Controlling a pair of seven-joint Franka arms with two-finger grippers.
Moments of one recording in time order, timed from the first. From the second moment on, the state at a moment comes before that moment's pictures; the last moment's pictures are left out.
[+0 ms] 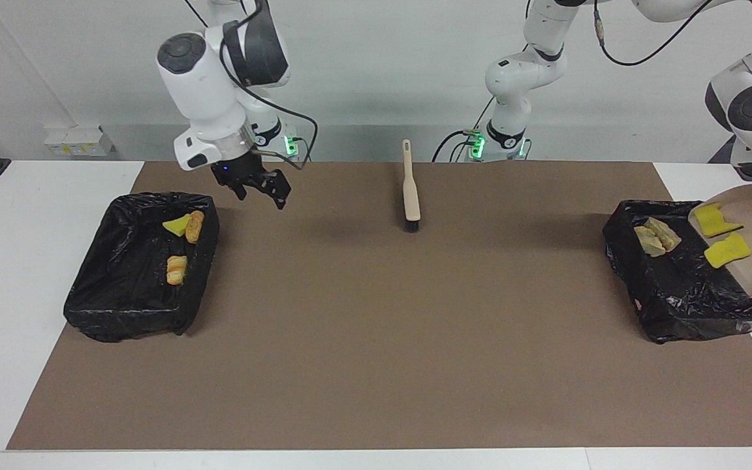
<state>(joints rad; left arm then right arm) 0.33 0.11 -0.09 -1.72 1.11 1.90 1.32 -0.12 -0.07 0.25 -1.83 0.13 1.71 0.47</state>
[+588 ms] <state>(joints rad) 0.33 0.08 -0.07 -1.75 1.18 1.87 1.28 -0.17 -0.05 0.23 -1.54 -0.01 1.50 0.34</state>
